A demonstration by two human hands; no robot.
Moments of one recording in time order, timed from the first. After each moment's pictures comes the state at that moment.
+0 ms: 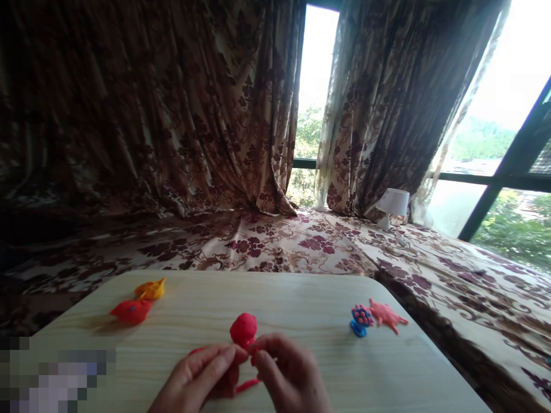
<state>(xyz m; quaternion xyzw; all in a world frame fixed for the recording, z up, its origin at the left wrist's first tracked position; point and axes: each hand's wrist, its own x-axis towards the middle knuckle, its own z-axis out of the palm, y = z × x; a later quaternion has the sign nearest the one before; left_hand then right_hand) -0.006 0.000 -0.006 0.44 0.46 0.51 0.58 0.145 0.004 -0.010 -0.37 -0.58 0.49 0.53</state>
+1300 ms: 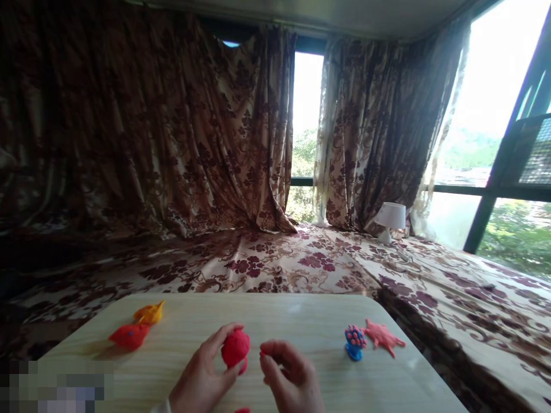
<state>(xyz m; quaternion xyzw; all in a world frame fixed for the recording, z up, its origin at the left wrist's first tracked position) -0.004 0.039 -0.007 0.68 0.57 0.41 0.23 0.154 0.023 -0.017 -0.44 -0.49 0.44 0.61</state>
